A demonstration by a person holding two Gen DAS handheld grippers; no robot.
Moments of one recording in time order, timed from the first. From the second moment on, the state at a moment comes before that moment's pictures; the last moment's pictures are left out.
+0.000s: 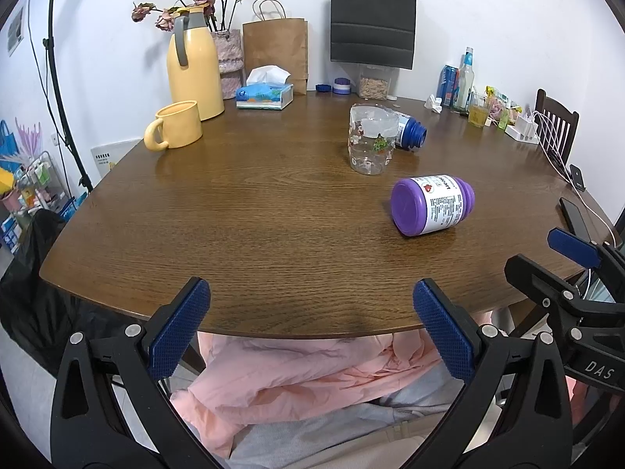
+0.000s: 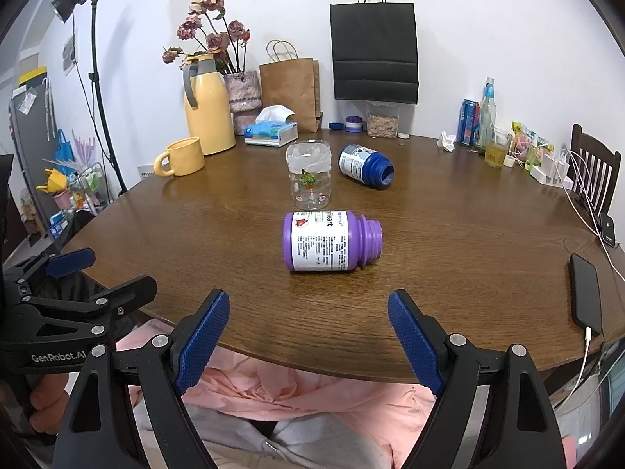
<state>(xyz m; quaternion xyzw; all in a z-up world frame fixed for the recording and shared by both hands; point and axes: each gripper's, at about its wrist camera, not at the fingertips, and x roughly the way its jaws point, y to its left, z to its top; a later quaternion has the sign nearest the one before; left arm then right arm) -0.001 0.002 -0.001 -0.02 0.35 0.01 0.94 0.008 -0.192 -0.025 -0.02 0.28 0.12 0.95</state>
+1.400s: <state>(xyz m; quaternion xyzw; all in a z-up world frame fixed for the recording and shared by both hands) -0.003 -0.001 -0.013 -0.02 0.35 0.01 0.94 0.010 -0.191 -0.027 -0.02 0.29 0.12 0.95</state>
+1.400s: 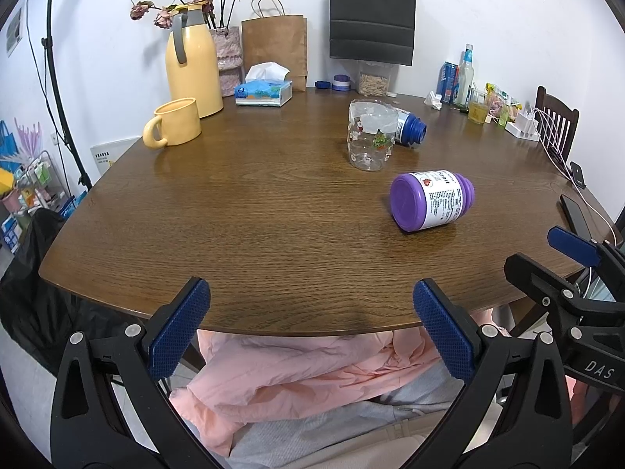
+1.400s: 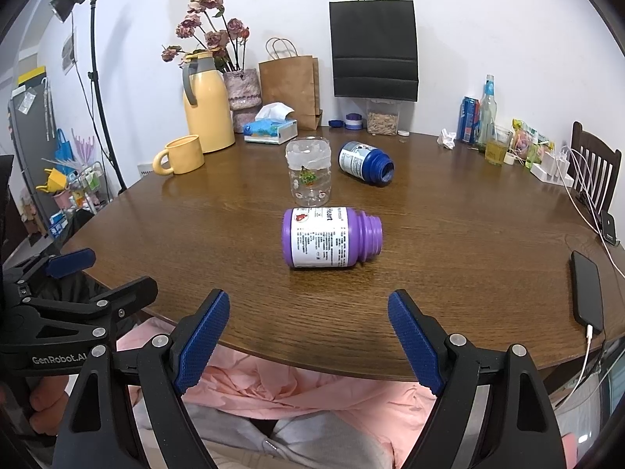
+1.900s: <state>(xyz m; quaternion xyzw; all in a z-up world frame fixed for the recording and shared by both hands) 0.000 -0.001 -0.016 -0.02 0.36 0.01 0.93 0.013 -0.192 -0.030 -0.01 0.29 0.12 0.95</state>
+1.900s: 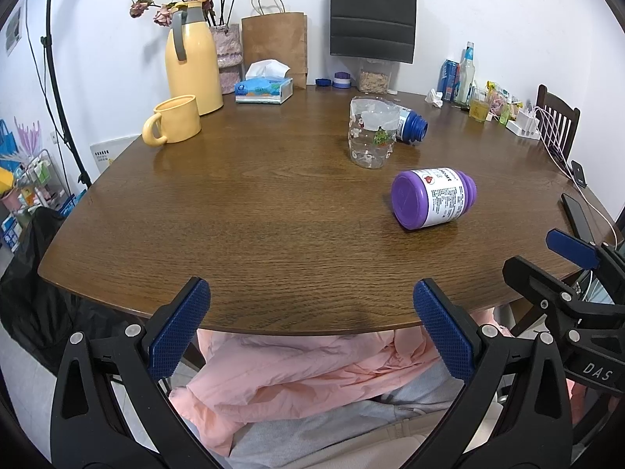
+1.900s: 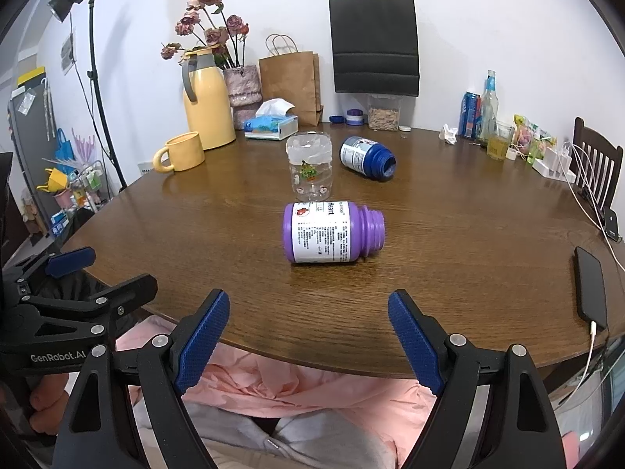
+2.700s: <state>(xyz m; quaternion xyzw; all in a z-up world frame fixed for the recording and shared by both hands) 0.158 -0.021 -0.019 0.05 0.36 -0.14 0.92 0.127 -0.201 0.000 0.00 0.27 0.16 0.95</state>
